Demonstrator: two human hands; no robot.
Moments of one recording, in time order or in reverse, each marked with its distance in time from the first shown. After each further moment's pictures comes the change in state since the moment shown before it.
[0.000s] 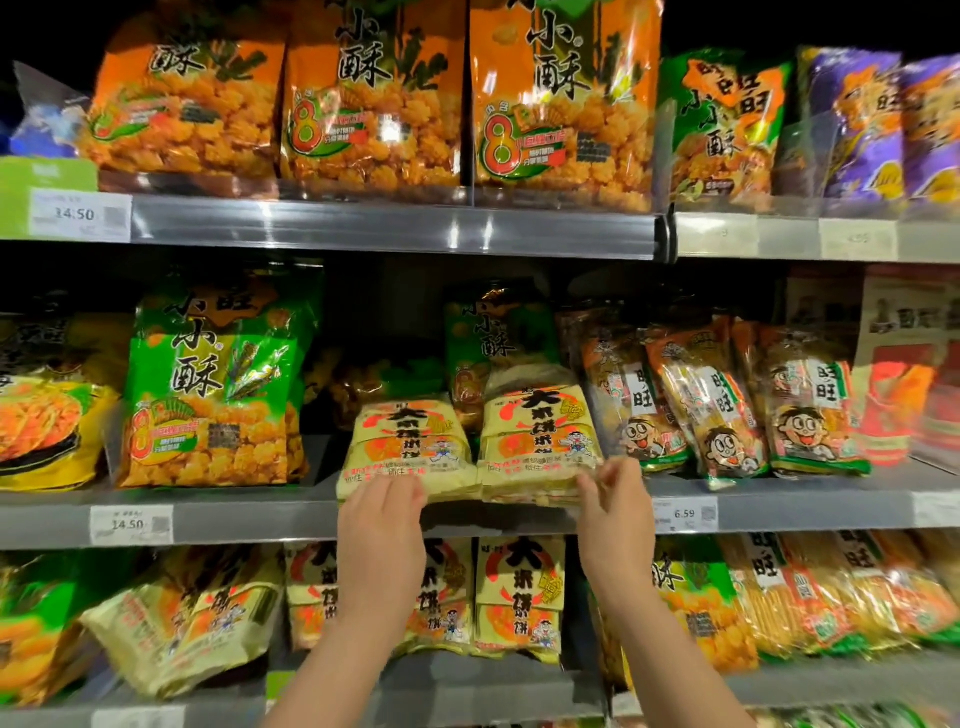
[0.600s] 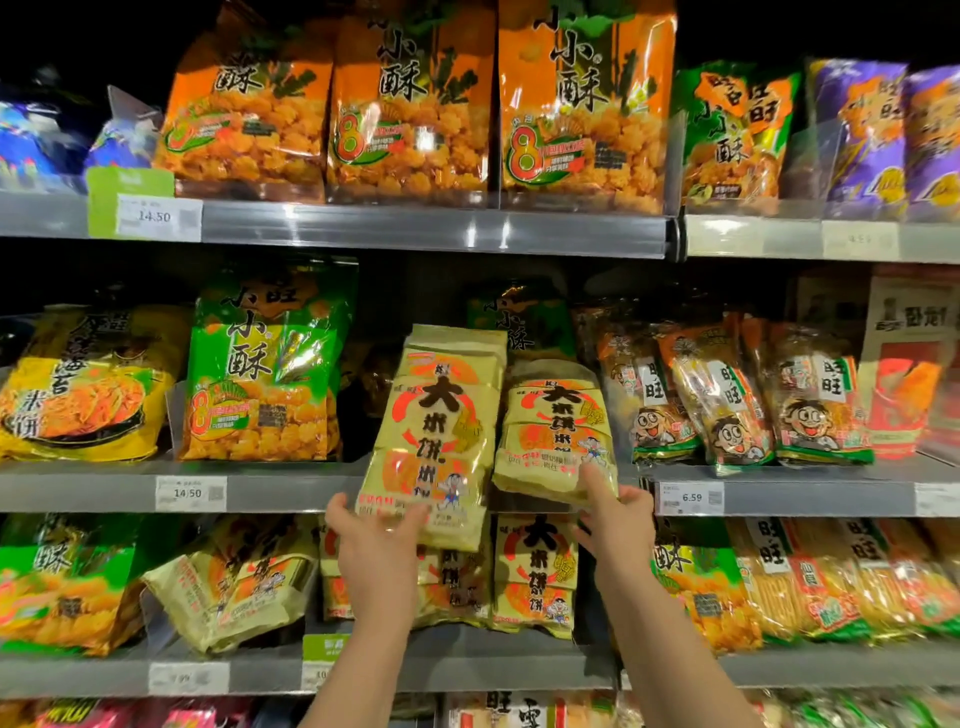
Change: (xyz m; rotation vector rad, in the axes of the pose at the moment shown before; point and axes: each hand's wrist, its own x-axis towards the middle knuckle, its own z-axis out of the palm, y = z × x) left_hand -0.023 0.010 -0.030 -0.548 -0.037 -0.986; right_hand -0.016 0.005 0.010 0.496 -0.043 0.650
